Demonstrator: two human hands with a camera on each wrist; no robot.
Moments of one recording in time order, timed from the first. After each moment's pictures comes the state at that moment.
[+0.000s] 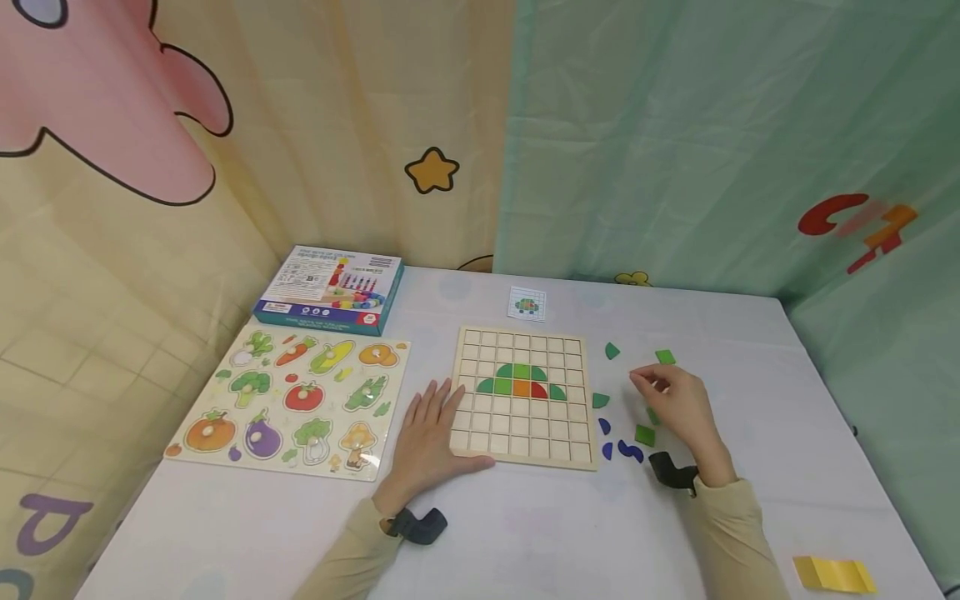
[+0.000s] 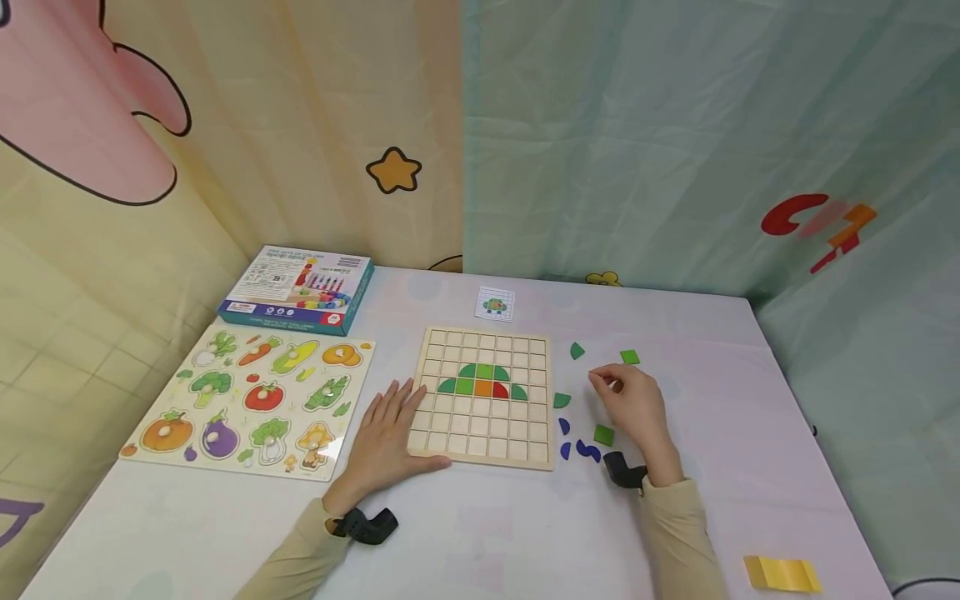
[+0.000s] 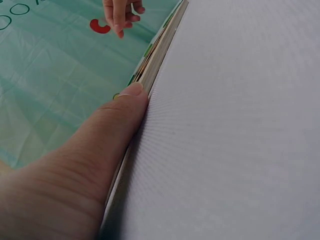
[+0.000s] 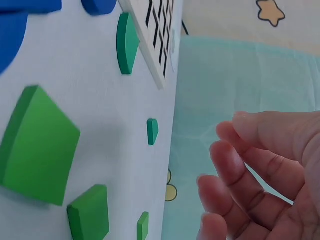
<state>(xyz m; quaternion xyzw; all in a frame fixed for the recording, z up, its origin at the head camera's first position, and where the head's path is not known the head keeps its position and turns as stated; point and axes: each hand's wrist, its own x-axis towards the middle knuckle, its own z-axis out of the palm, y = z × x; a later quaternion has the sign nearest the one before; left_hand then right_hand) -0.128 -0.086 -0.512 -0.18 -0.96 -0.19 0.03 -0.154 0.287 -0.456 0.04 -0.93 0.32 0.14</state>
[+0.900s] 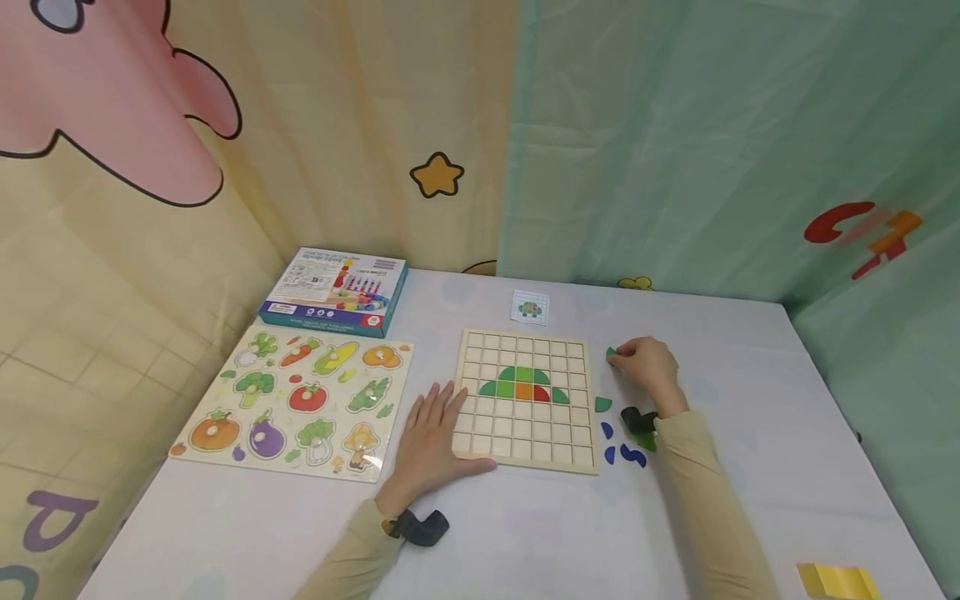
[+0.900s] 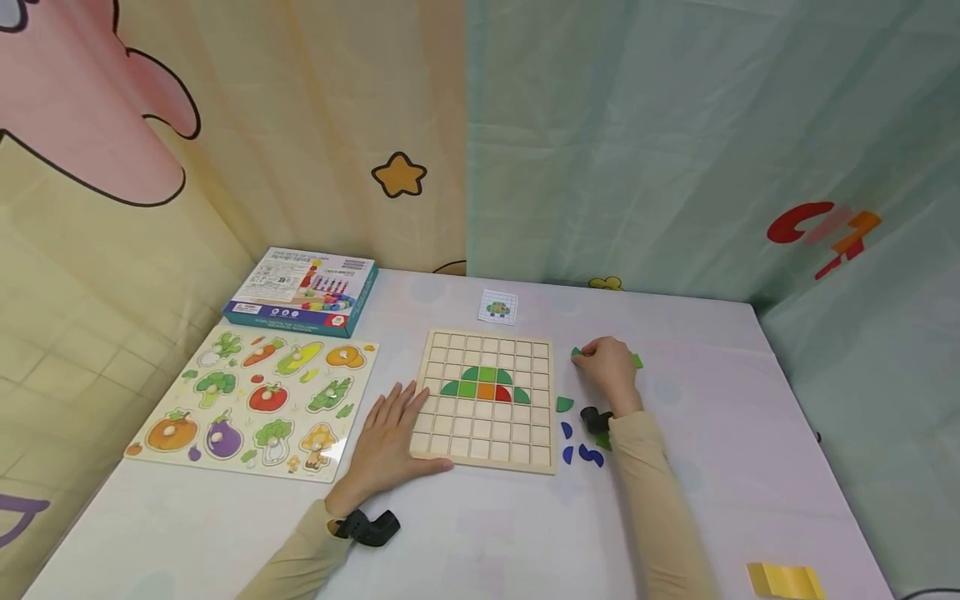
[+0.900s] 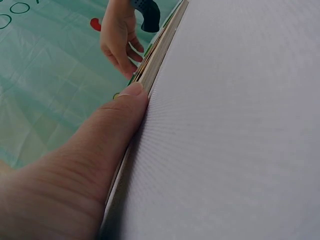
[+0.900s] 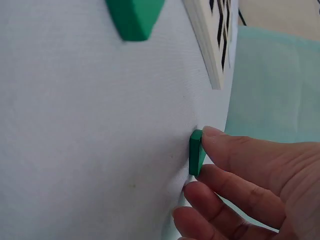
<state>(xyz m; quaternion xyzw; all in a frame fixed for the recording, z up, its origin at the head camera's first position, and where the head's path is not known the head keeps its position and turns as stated) -0.127 -0.087 -0.513 -0.19 -0.96 -0.19 0.05 -0.229 0.263 -0.446 -0.10 -0.96 0.25 -0.04</state>
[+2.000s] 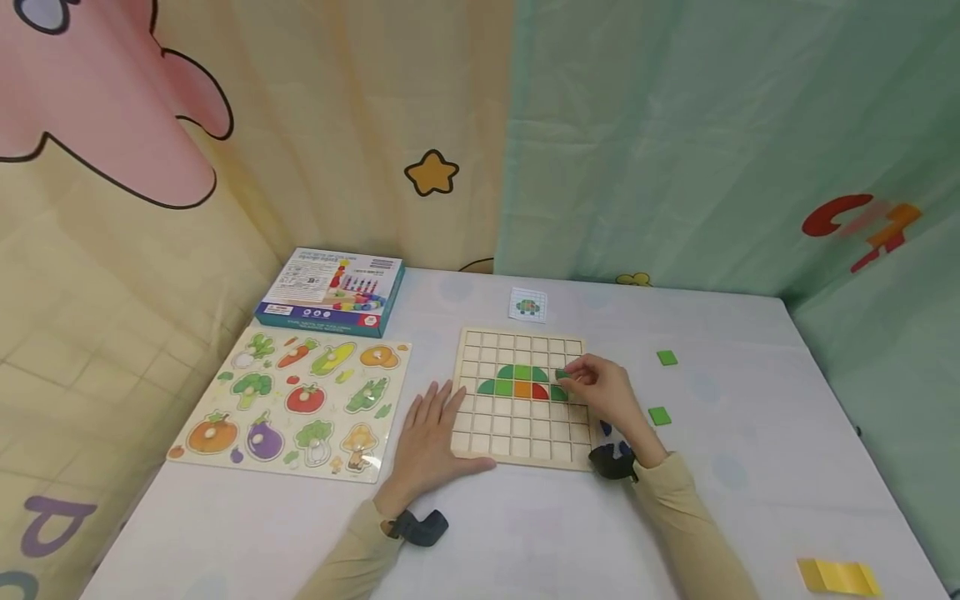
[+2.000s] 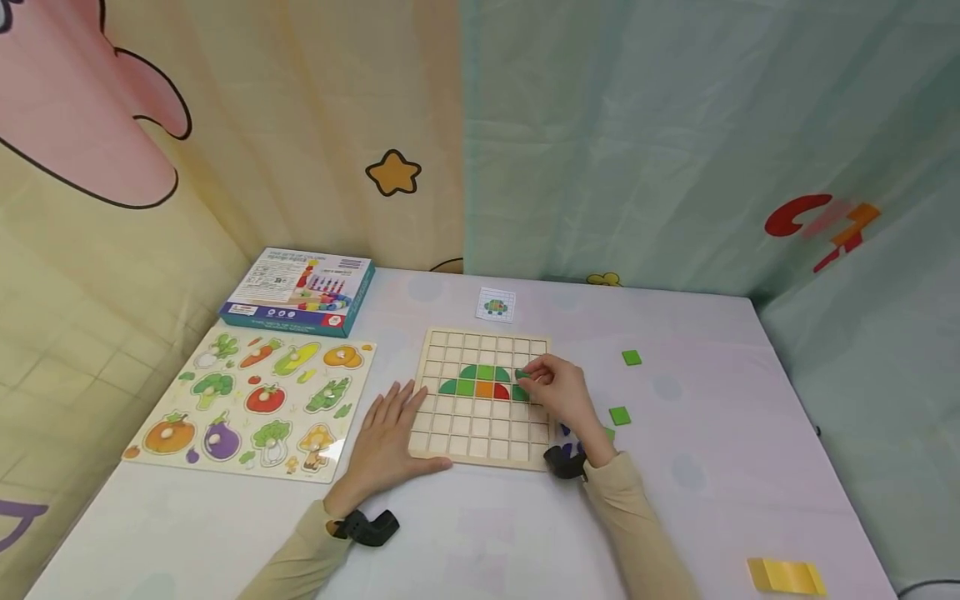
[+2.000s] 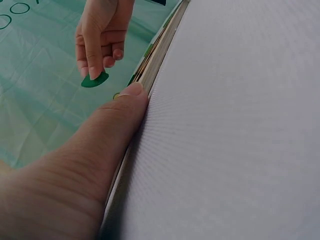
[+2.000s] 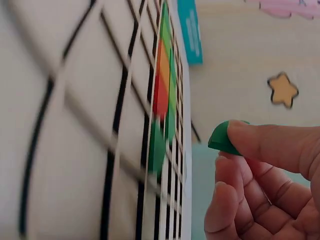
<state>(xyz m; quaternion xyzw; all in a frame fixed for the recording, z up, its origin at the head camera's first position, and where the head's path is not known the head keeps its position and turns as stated) -0.126 -0.086 -0.508 -0.19 -0.96 -0.20 0.06 -0.177 0.202 -0.452 0.06 -0.90 0.44 0.02</state>
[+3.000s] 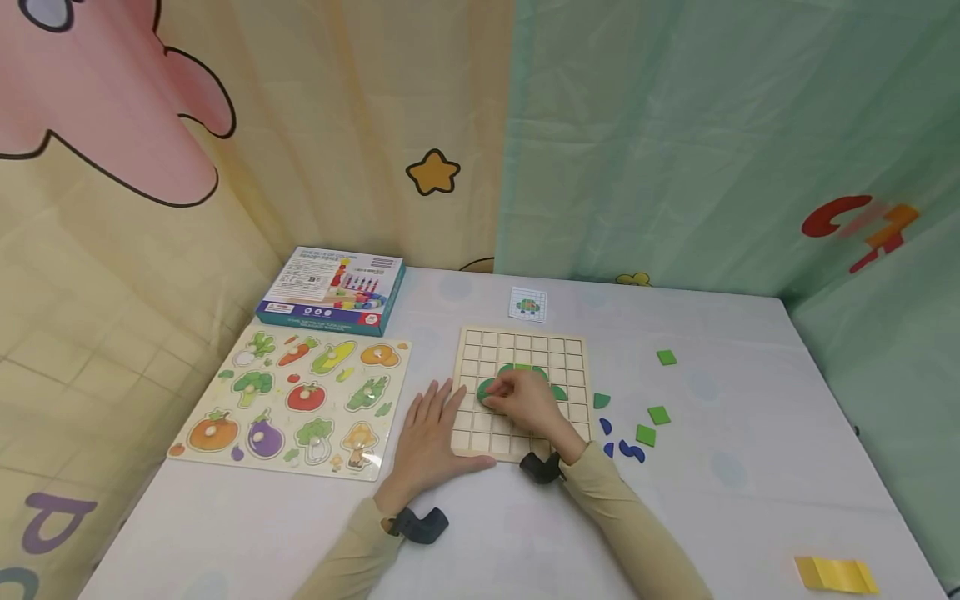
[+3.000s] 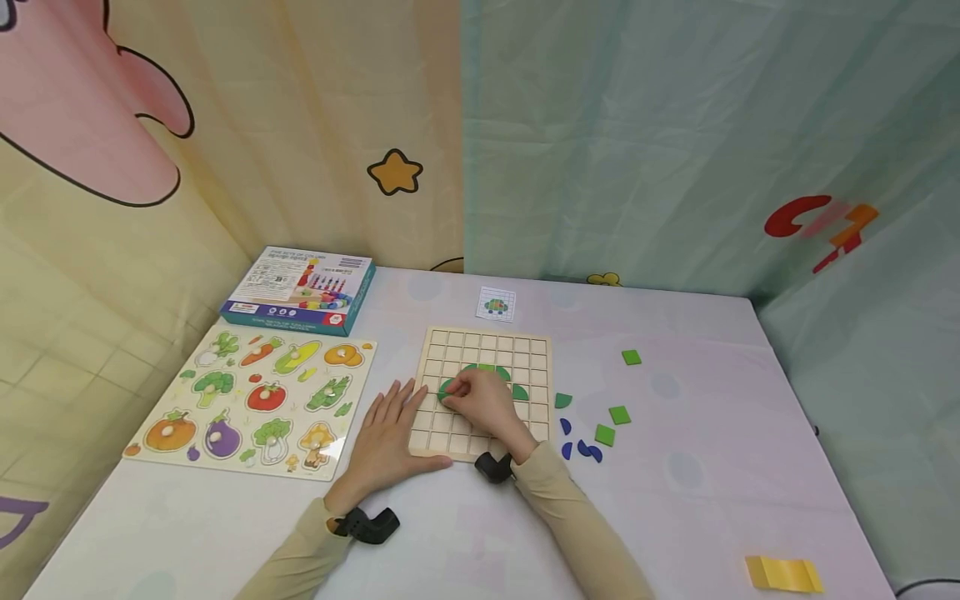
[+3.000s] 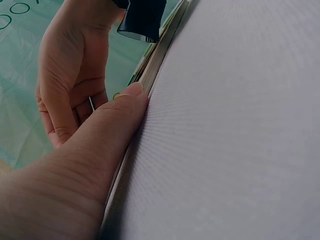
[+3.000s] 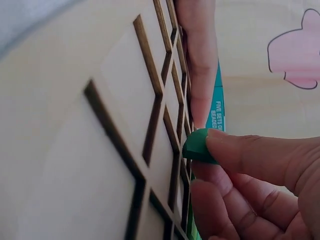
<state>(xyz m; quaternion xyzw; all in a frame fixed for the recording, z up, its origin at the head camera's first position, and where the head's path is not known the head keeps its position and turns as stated) -0.127 -0.089 -0.511 -0.19 -0.96 -0.19 0.05 -0.177 0.103 -0.460 0.15 -0.90 0.40 -0.03</state>
